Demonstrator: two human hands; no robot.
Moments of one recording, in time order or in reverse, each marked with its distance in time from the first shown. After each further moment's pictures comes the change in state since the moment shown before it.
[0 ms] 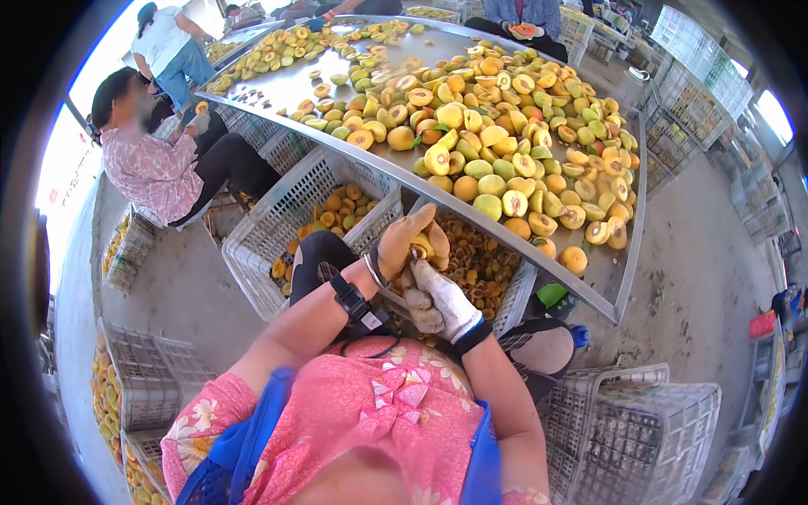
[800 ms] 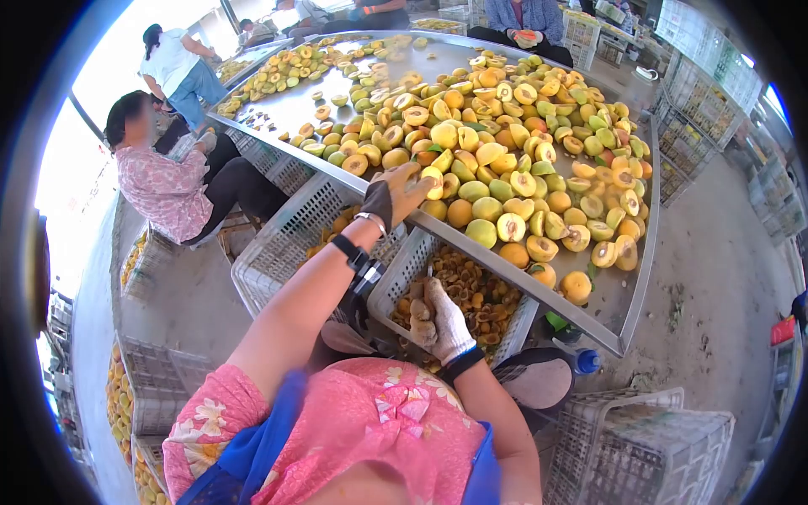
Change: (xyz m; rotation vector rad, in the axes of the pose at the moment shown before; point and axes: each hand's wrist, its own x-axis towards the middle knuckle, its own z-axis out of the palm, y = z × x) left_hand 0.107 0.067 -0.038 1.659 0.606 0.349; right_hand 0.023 -0.005 -0.042 0.251 0.050 -0.178
